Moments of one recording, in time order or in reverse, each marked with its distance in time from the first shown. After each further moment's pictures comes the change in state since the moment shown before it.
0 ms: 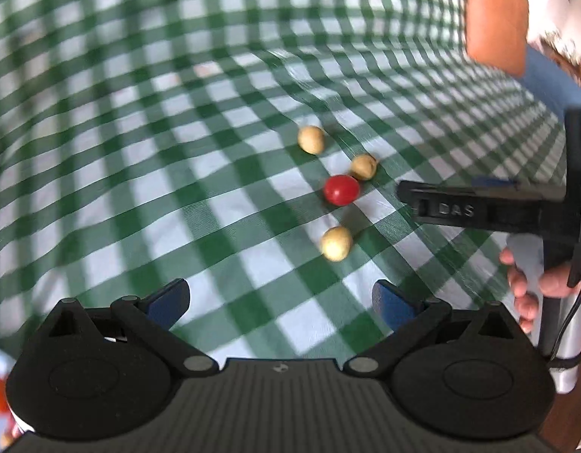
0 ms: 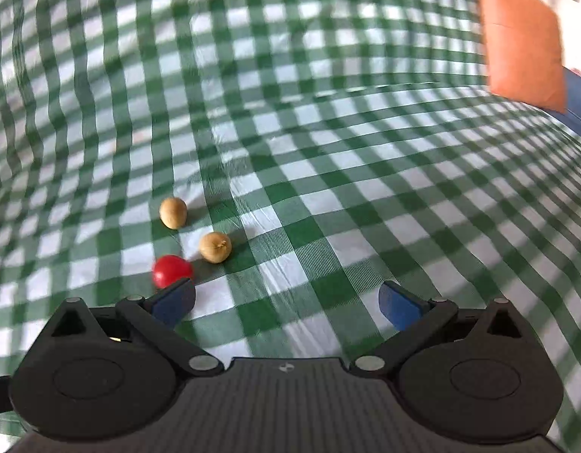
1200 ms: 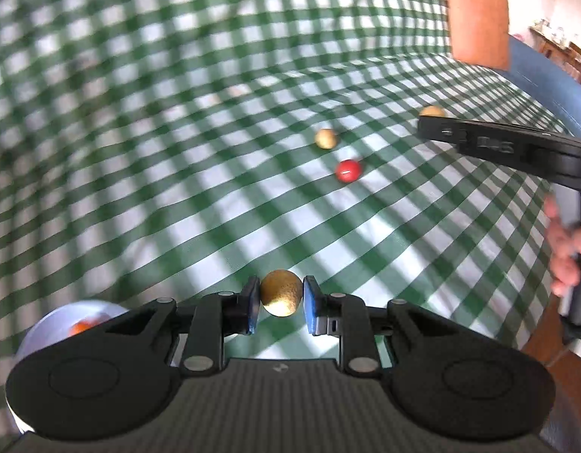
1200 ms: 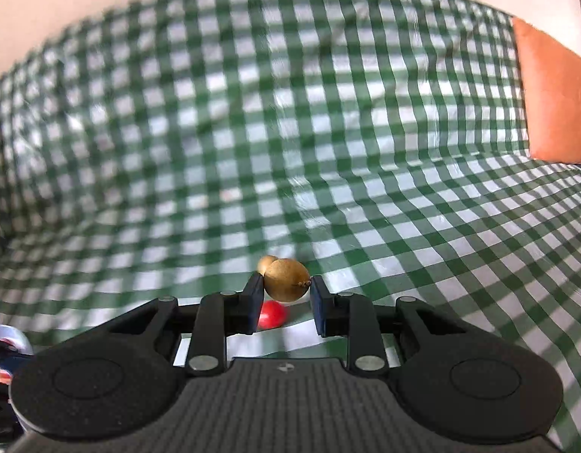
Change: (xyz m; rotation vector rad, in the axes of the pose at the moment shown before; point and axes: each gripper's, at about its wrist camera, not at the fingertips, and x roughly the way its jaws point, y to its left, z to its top) left arm -0.123 0.034 -0.056 0.038 -0.052 0.059; right arm -0.121 0.054 0.003 -0.020 -0.222 0.177
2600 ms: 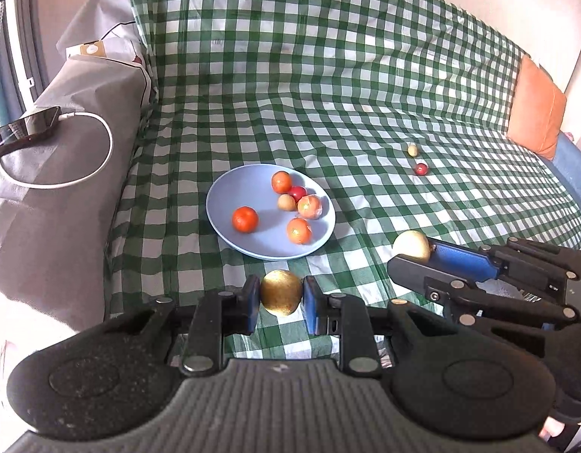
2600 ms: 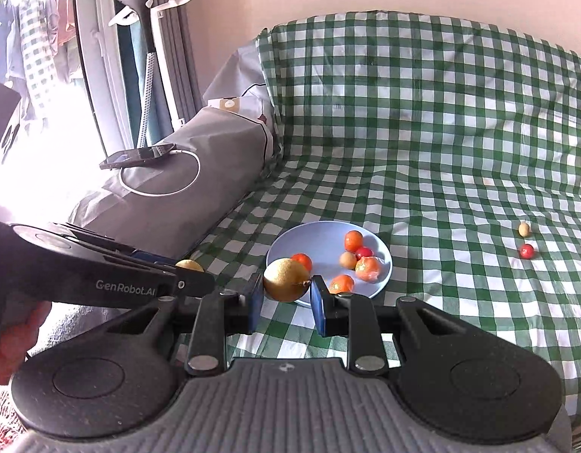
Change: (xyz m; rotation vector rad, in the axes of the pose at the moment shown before) left arm -0.267 0.098 -0.200 -0.341 -0.084 0.120; right arm -0.273 0.255 -0.094 -0.301 0.110 0.434
